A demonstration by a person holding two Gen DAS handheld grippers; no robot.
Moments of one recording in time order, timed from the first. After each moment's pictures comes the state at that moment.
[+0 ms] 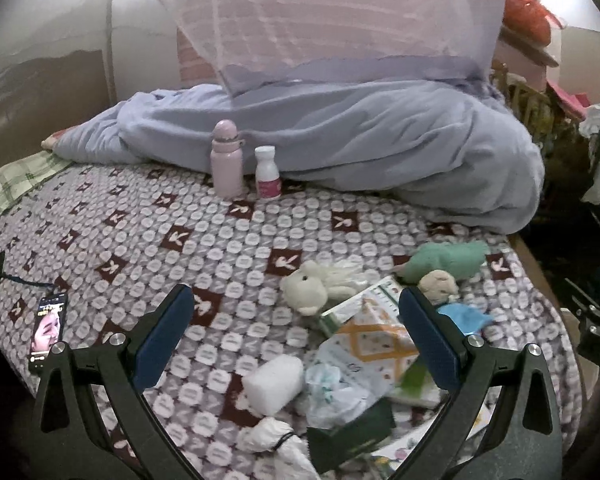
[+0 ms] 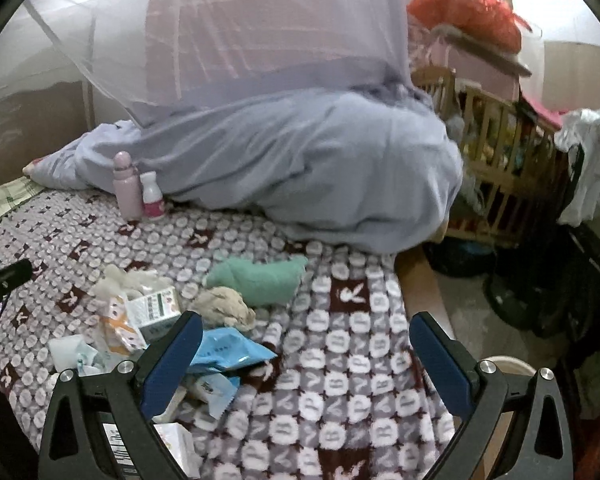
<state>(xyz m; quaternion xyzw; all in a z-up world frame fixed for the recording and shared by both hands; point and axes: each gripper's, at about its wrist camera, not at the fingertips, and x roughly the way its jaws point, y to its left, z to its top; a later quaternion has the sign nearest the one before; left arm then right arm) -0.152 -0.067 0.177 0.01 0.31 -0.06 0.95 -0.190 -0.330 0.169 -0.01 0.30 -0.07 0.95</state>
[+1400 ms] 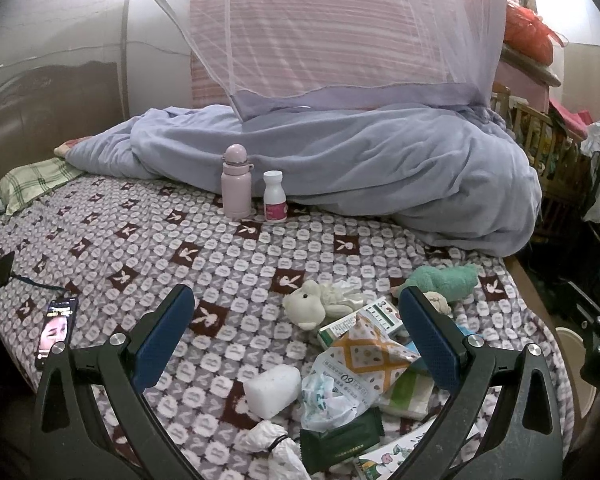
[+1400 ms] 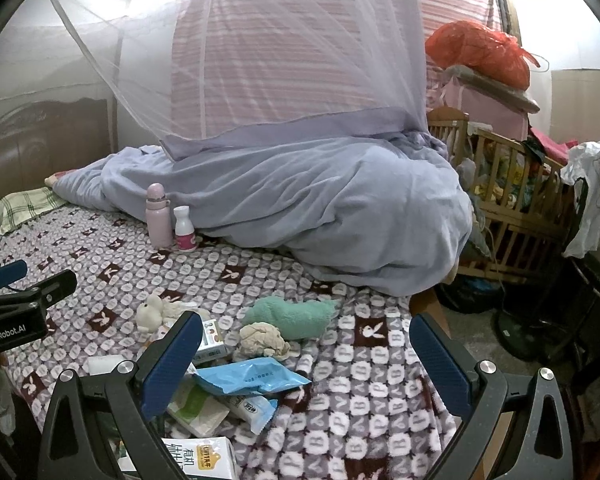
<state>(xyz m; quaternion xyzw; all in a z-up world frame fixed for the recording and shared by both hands) -0.169 -0.060 0.198 -0.01 0.28 -0.04 0.96 -0.215 -0.303 0.196 -0.02 0.24 -0.03 0.97</state>
